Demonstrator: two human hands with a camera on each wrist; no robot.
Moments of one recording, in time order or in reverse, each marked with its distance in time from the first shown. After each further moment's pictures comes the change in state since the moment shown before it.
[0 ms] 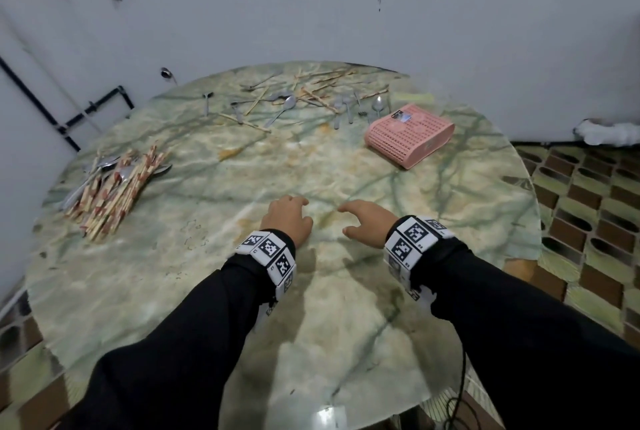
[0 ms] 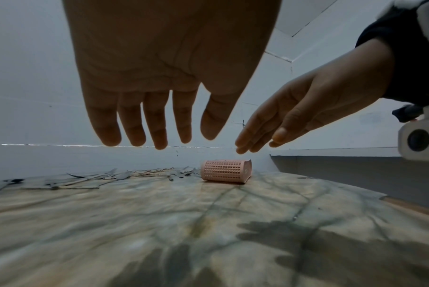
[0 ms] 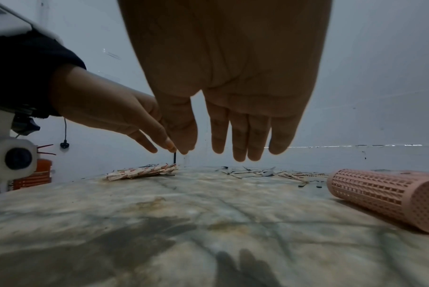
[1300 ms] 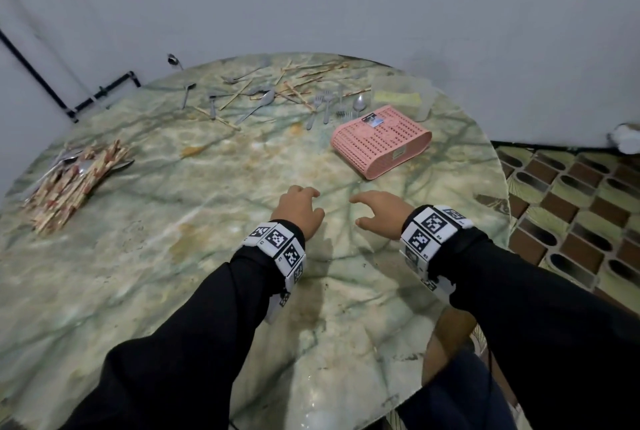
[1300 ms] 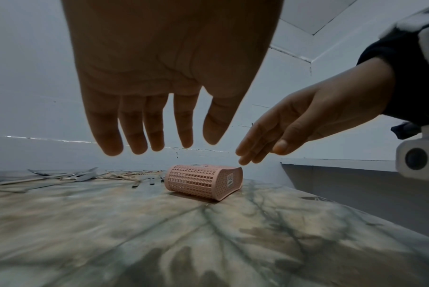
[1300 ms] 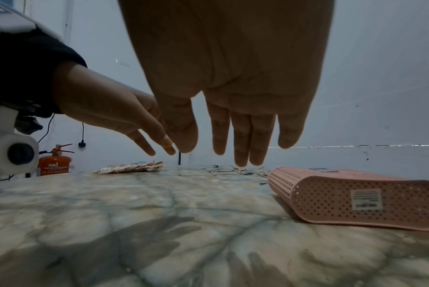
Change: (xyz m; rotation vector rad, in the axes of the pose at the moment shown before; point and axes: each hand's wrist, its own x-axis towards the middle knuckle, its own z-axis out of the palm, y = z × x) left_hand 0.056 0.135 0.053 -0.076 -0.010 -0.087; right_hand 0.016 0.153 -0.069 -0.114 -0.041 -0.096
